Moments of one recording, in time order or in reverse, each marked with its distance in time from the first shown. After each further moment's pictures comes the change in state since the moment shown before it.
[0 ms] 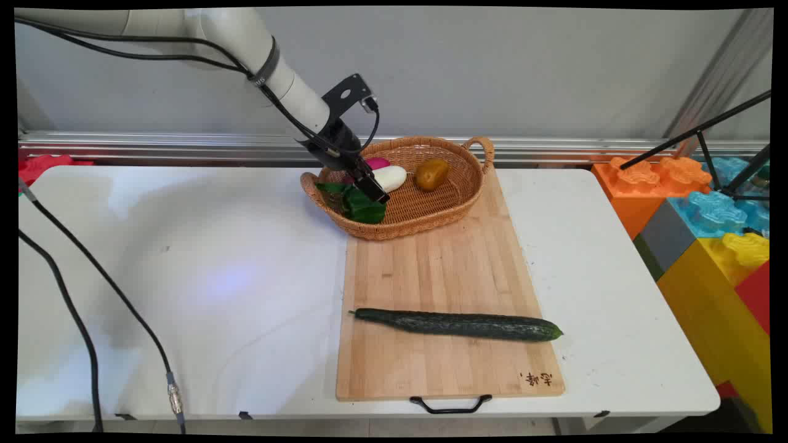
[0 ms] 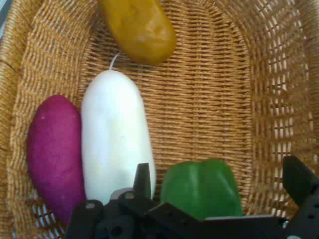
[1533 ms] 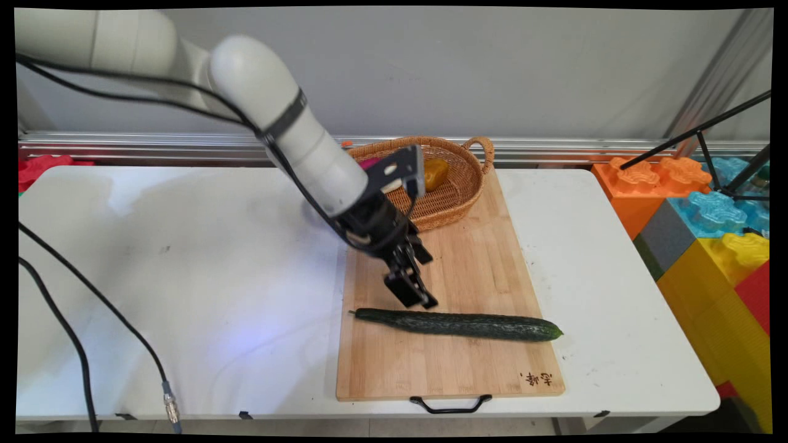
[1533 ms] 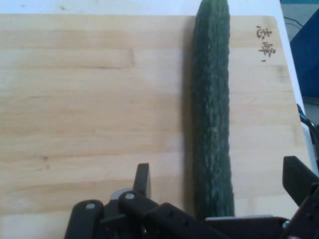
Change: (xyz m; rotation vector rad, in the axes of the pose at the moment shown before) arm 0.004 0.161 0.004 -0.345 0.053 0.277
